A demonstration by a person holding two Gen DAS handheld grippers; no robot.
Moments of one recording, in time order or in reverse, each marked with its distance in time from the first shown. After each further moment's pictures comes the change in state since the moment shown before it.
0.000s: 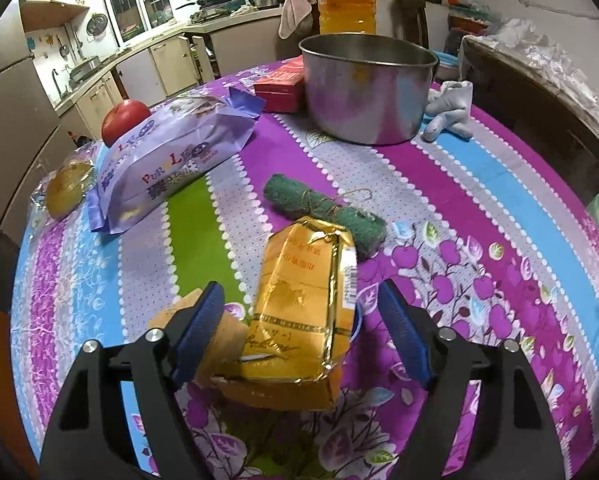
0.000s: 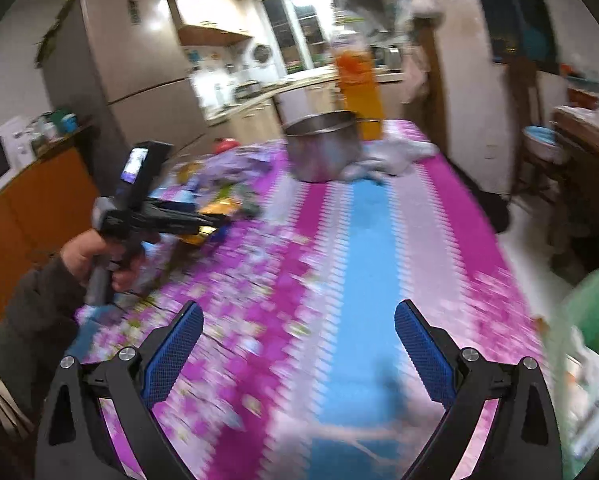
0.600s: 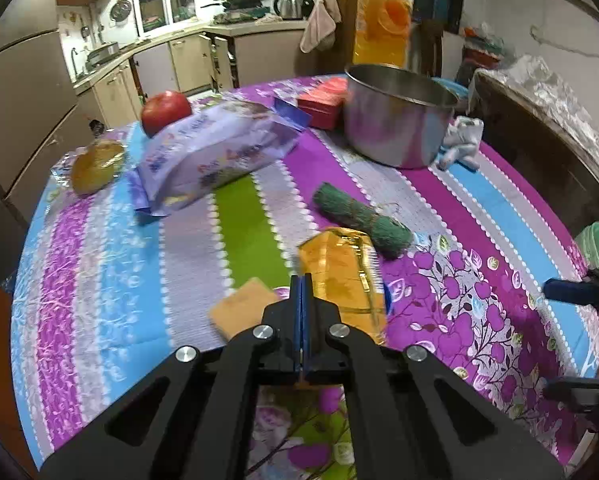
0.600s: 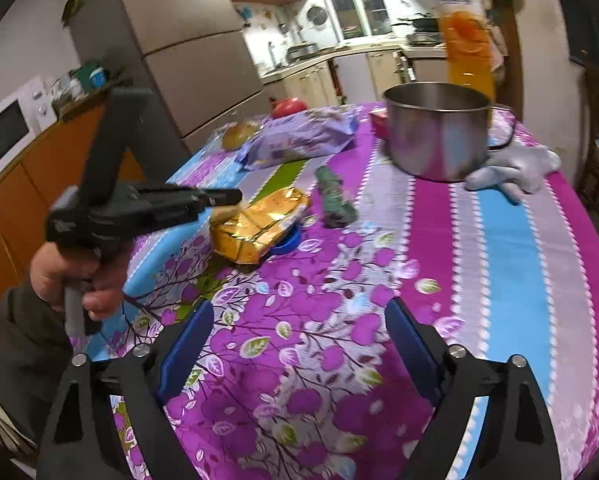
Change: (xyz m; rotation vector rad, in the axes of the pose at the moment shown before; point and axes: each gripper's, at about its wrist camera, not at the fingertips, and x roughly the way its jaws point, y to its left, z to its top) left arm -0.035 0.046 -0.015 -0.122 -0.058 -0.039; right arm 0.140 0.067 0.052 -0.117 0.155 0.138
